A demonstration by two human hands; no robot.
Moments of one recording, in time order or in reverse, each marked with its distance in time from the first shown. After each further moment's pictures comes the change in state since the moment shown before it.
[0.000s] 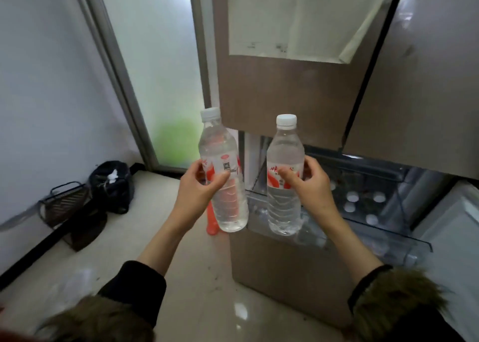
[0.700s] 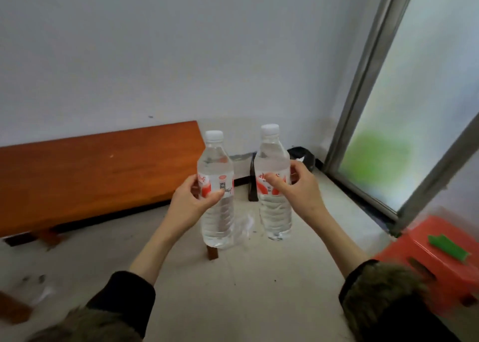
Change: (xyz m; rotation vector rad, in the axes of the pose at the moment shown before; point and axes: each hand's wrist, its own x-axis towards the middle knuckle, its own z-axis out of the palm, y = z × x) left_hand -0.236 -0.063 -0.477 0.302 0.746 -0.364; right_hand -0.176 -0.128 0.498 0.028 -0.859 -0.226
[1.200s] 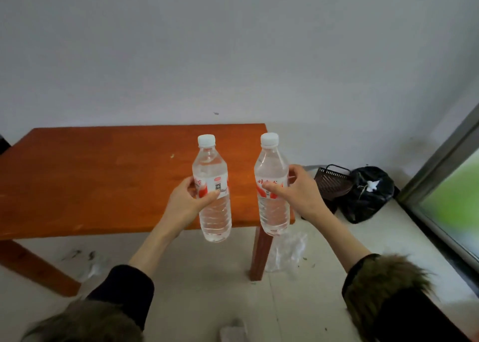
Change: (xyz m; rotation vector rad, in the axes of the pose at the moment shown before) left_hand 0.182 -0.138 -0.192 -0.013 0.221 -0.251; right_hand 0.190 -0.035 0.268 -0.120 -0.347 -0.018
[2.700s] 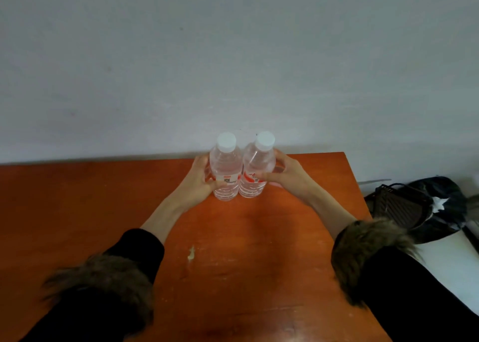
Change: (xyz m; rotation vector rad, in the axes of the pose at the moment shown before) left_hand 0.599 -0.134 -0.084 -0.002 -0.376 -0.075; right_hand 0.558 0.033 0.278 0.193 -0.368 0.268
